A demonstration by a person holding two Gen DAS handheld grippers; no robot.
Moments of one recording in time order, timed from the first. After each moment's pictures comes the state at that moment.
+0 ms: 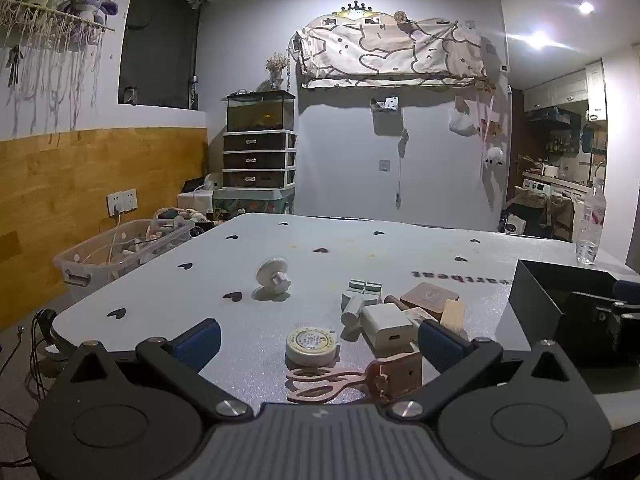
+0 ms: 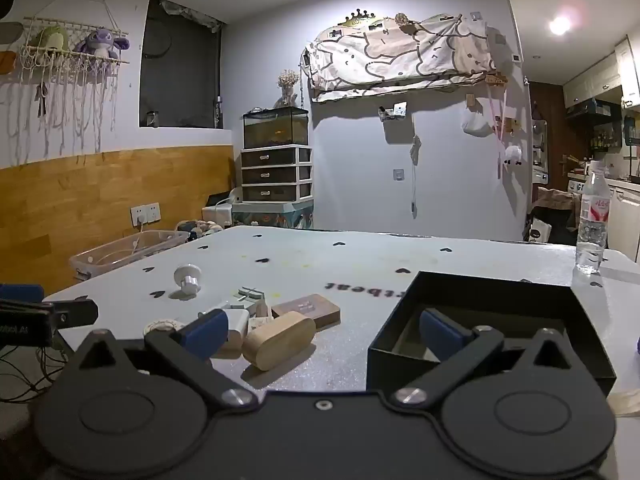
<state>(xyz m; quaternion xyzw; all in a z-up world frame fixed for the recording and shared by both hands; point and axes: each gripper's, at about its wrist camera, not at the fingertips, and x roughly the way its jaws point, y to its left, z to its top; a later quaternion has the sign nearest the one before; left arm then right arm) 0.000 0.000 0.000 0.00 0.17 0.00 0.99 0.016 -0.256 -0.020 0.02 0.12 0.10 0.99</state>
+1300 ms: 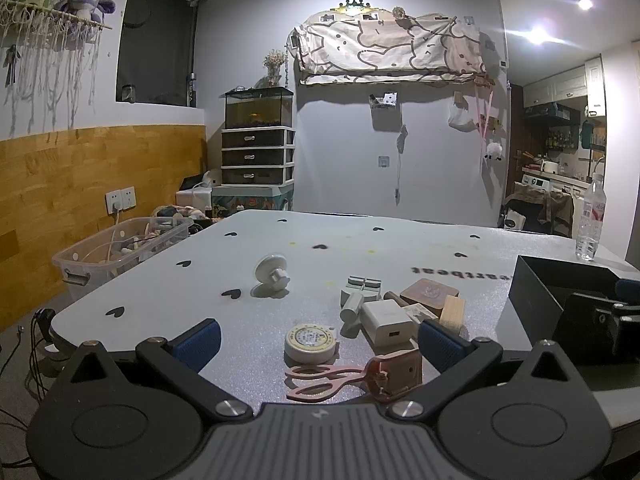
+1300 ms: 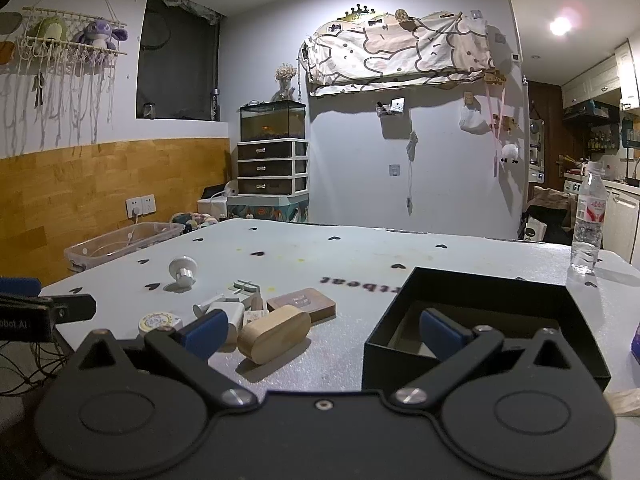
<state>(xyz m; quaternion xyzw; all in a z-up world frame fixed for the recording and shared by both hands) 0.000 0.000 0.000 0.01 0.17 0.00 0.98 0.018 -0.253 -0.023 0.02 0.13 0.10 0.99</state>
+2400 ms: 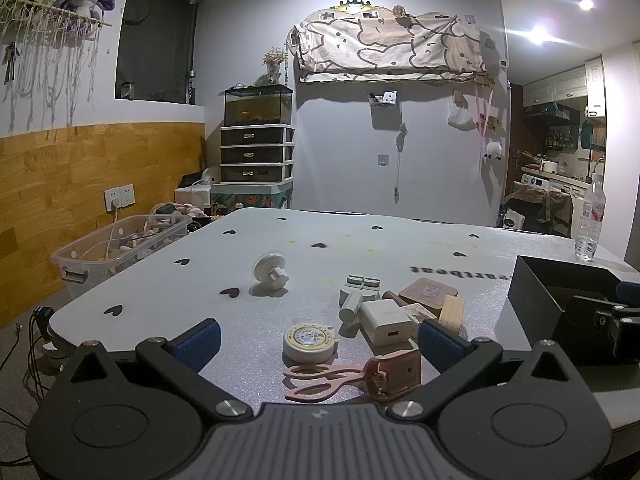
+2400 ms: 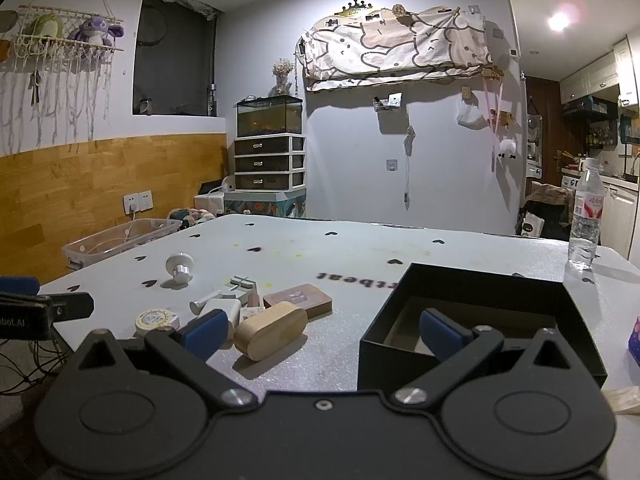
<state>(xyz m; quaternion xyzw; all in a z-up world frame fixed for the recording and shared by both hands) 0.003 0.003 -0.007 0.00 0.18 0.00 0.98 0.026 -0.257 -0.037 0.01 0.14 0.10 0.99</state>
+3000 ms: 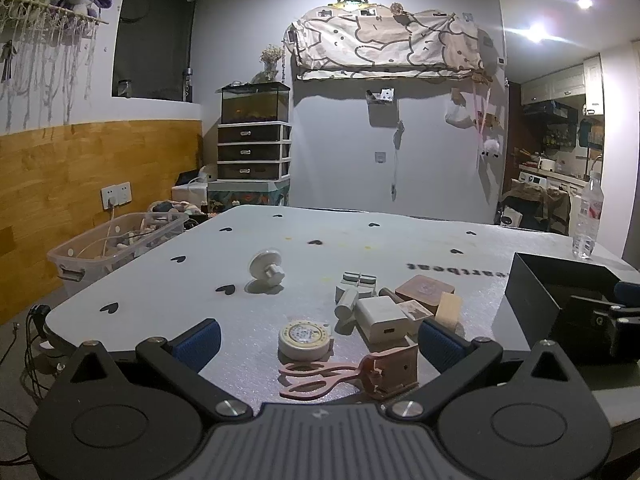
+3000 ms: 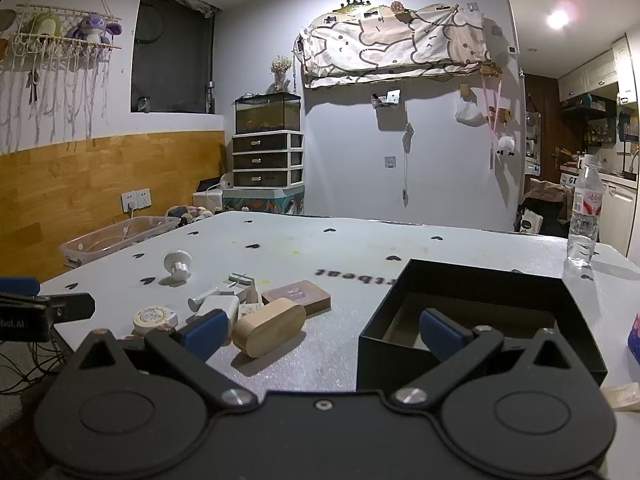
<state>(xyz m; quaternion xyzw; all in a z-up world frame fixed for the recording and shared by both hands) 0.009 -0.004 -0.021 0.00 0.18 0.00 0.98 0.027 -0.259 -0.041 0.02 0.14 0.10 0.99</state>
